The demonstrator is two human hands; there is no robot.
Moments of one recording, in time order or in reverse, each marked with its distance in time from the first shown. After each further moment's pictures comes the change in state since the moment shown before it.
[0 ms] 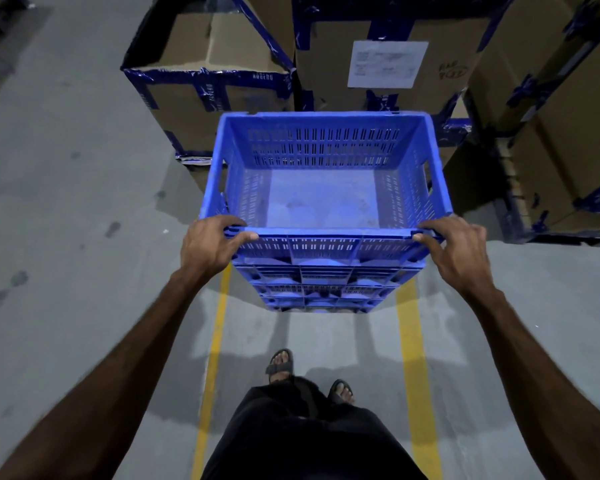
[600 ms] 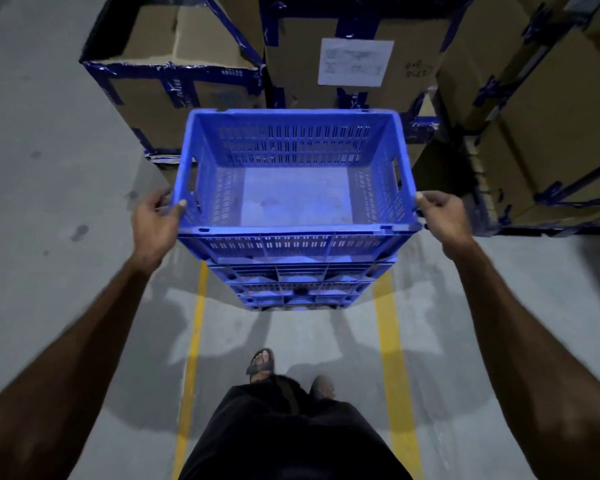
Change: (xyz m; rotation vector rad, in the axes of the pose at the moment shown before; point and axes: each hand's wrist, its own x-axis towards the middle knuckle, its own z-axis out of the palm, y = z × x) left_hand 0.030 -0.018 -0.008 -0.424 0.195 -0.291; right_hand 0.050 0.026 -0.008 0.693 0.029 0.608
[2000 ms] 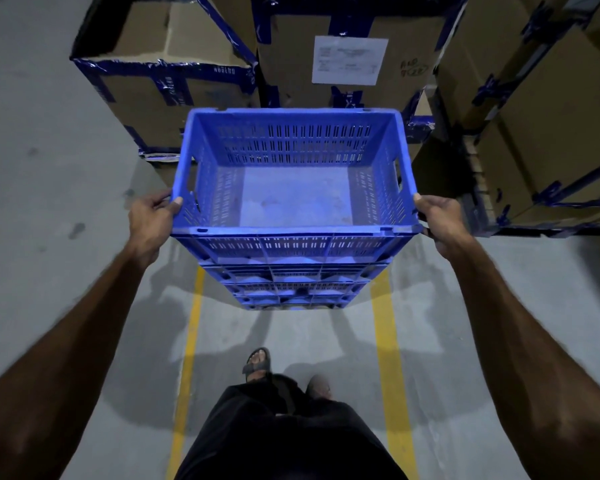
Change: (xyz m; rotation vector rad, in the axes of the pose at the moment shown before) left_hand 0.015 -0.002 0.016 -0.232 -0.052 -0.161; right_hand 0.003 0.003 -0.008 0.237 -0.073 0.195
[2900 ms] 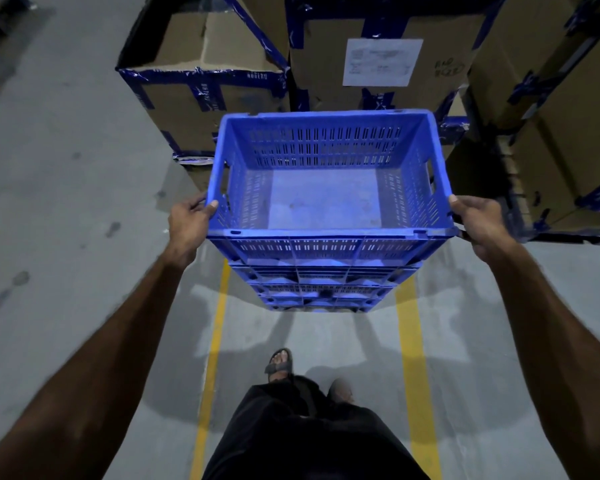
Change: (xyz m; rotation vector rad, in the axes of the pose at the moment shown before) left_hand -0.009 0.006 -0.001 -0.023 -0.017 -0.011; right_hand 0.008 -0.001 0.001 0.019 0.033 -0.003
